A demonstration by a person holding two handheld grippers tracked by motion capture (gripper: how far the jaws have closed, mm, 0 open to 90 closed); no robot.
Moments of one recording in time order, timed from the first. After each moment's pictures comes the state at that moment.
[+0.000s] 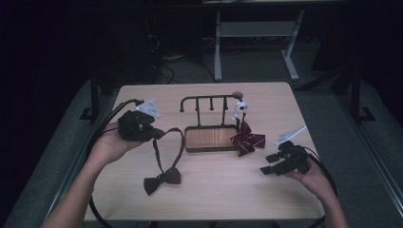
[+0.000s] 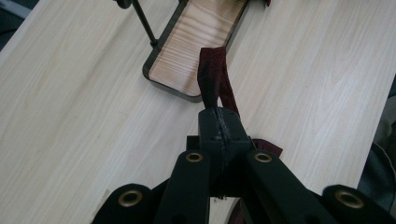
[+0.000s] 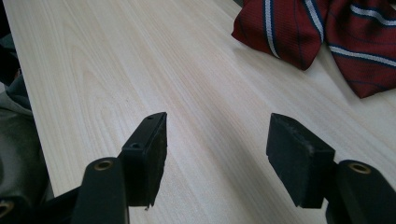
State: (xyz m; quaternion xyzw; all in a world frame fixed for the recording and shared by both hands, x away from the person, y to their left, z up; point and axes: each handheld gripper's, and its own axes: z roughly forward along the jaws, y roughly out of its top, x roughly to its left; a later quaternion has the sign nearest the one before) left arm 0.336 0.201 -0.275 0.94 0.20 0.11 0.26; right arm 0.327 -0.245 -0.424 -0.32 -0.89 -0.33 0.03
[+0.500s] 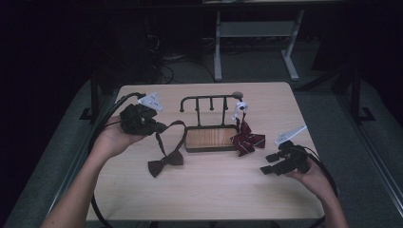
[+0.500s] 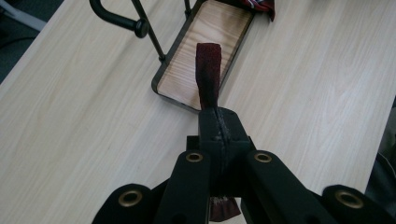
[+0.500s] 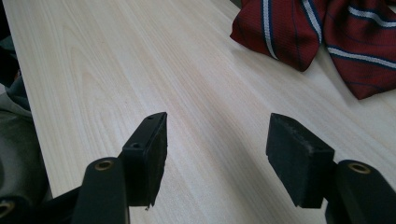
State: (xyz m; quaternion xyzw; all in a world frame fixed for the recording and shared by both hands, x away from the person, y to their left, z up) left arm 0.346 0.193 -0.264 0.94 0.20 0.12 0.26; right arm 0.328 -0.246 -0.424 -0.32 -0.89 -0.33 0.03
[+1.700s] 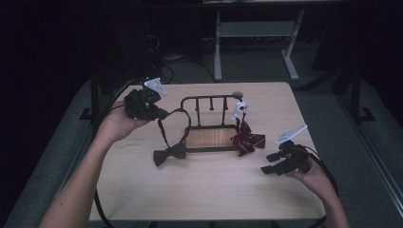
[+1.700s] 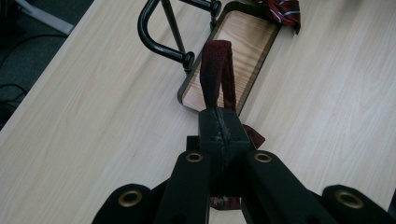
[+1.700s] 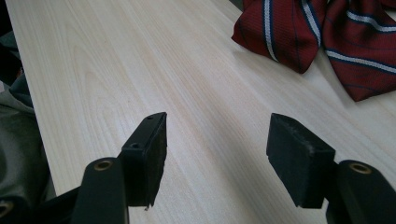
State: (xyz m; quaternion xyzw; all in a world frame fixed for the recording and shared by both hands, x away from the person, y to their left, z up) left arm 0.378 0.185 -0.247 0.94 0.22 0.13 0.25; right arm 0.326 -0.246 -0.420 -0.32 -0.89 -0.33 0.03
